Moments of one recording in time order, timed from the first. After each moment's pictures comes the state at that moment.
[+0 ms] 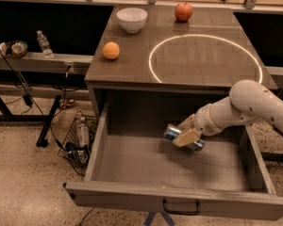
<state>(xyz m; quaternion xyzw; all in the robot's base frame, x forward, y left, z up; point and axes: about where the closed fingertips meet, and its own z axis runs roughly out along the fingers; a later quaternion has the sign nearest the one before) 0.561 -0.150 0.647 -0.52 0.79 0.21 0.26</state>
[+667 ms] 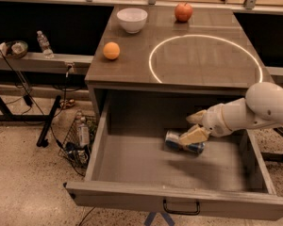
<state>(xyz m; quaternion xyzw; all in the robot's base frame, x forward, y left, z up) 0.550 -0.162 0.676 -0.49 0.79 0.23 0.30</state>
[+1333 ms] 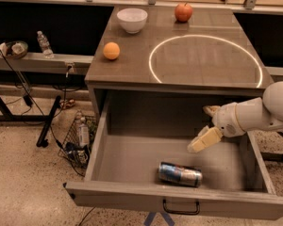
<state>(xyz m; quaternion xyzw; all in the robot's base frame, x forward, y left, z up) 0.539 -0.185 0.700 -0.46 0.79 0.23 0.32</state>
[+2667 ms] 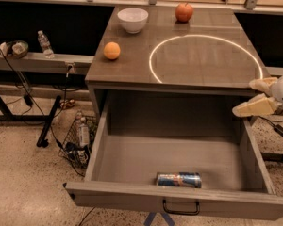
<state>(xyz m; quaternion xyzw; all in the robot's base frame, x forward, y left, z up) 0.542 -0.303 0.814 -0.42 0.82 0.18 0.35</state>
